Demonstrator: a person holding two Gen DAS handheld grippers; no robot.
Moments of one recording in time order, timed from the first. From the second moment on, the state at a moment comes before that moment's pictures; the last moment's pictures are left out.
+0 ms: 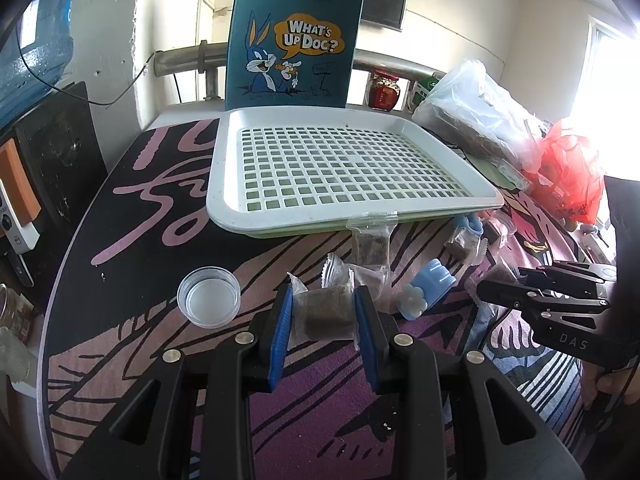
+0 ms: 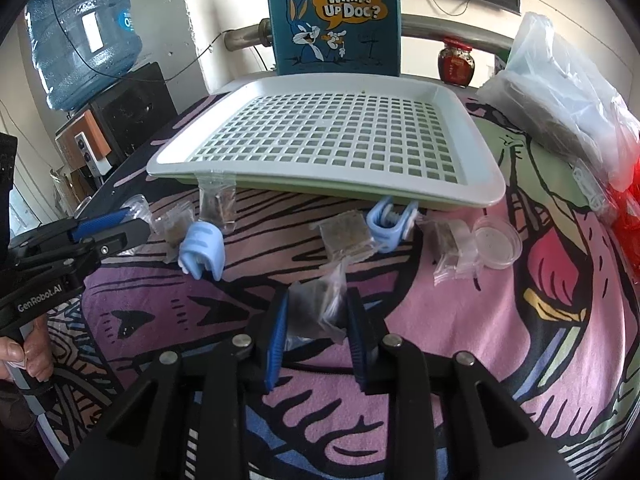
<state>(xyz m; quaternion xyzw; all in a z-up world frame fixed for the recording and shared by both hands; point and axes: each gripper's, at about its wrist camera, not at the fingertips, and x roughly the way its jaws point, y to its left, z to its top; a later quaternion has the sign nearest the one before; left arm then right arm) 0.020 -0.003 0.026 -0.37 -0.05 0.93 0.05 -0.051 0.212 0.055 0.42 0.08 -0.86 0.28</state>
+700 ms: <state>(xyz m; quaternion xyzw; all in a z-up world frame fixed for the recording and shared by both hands) -0.017 -0.004 0.070 -0.35 -0.03 0.94 0.04 -0.070 0.207 0.124 0.35 0.11 -0.90 0.25</state>
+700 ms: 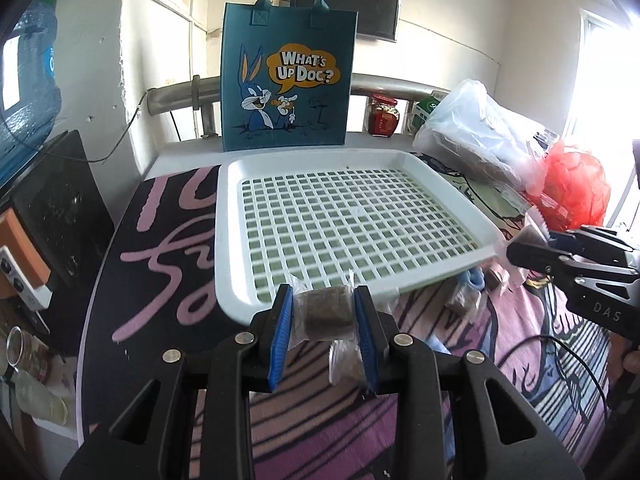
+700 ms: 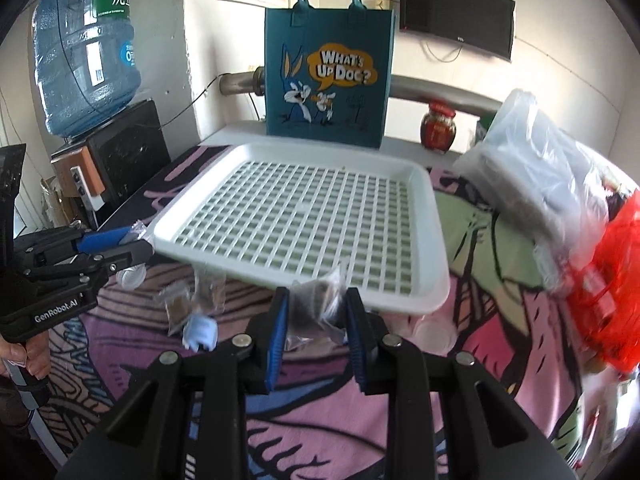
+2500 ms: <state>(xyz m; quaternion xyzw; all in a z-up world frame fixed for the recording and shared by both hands) -0.007 -0.073 0.114 -0.29 -0.09 0.95 -0.03 -0.075 0.273 0.202 0.22 -0.04 -0.93 0.29</state>
